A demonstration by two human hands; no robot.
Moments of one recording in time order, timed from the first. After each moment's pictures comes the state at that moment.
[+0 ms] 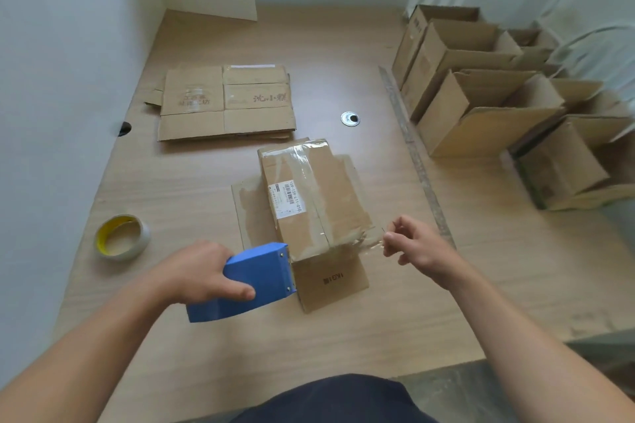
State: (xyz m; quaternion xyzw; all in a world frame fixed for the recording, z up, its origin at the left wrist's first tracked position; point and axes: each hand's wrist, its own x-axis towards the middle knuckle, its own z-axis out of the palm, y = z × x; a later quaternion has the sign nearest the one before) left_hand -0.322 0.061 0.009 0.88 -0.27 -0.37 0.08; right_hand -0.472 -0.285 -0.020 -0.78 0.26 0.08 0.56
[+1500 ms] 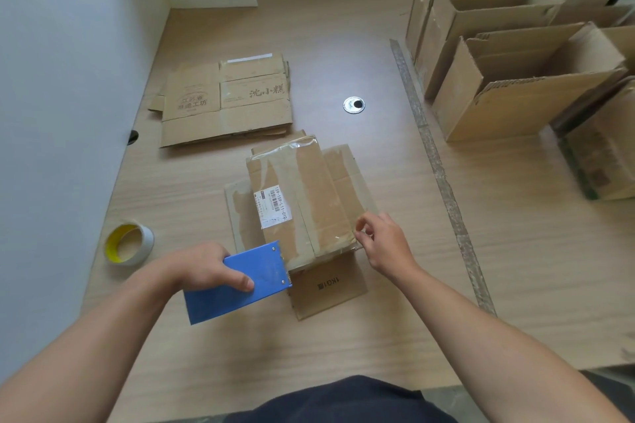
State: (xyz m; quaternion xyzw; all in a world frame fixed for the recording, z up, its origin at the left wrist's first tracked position) left_hand -0.302 0.013 -0.006 0.87 -0.12 -0.48 0.07; right_hand -0.428 -0.283 -0.103 -0.88 0.21 0.03 0.42
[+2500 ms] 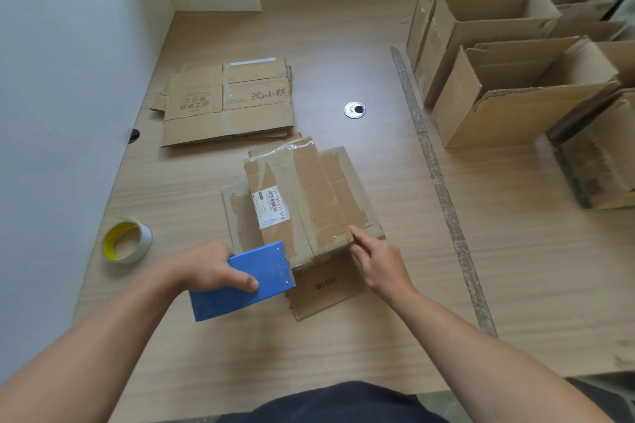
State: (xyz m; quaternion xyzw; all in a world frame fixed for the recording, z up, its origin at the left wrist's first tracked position) left_hand -0.307 0.006 -0.011 0.87 -0.14 -0.46 0.07; right_hand -0.450 -0.266 -0.098 -0.83 0.24 0.05 0.51
